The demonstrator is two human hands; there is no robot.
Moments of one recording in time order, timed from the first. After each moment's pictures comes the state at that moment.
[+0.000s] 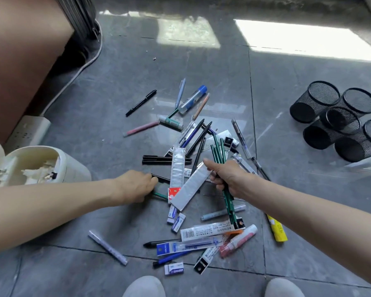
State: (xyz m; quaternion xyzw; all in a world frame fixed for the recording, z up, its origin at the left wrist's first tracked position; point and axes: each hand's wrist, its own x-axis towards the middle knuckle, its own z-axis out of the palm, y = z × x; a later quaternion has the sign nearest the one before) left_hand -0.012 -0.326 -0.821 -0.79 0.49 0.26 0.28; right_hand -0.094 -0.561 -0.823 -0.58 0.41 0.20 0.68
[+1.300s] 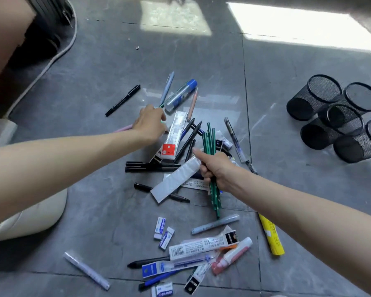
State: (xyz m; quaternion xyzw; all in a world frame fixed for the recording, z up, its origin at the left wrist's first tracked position) left_hand 0.097 -0.446 -0.820 -0.95 0.19 0.18 -0.18; right_hand -0.055 -0.575 -0.835 -0.54 0.42 0.17 0.71
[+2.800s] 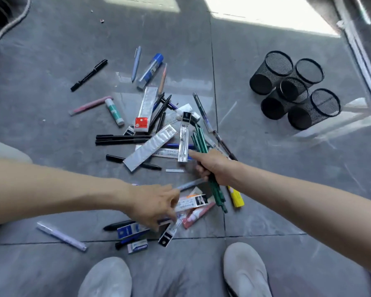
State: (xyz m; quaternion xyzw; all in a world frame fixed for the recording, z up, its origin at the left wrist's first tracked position) left_hand -0.099 -0.413 -0.812 -0.58 0.71 0.39 0.10; right_hand -0.148 -0.594 -0.819 -0.62 0.44 0.23 0.61
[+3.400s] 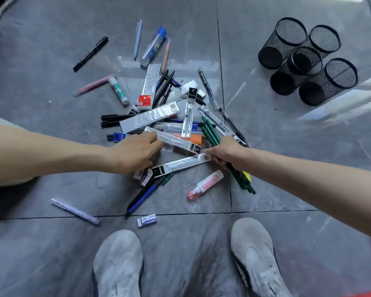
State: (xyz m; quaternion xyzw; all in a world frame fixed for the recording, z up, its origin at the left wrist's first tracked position) left_hand -0.052 -0.381 -0.845 -0.78 0.60 0.18 0.00; right_hand -0.176 -0.605 -0.831 -0.73 0.44 0.27 0.46
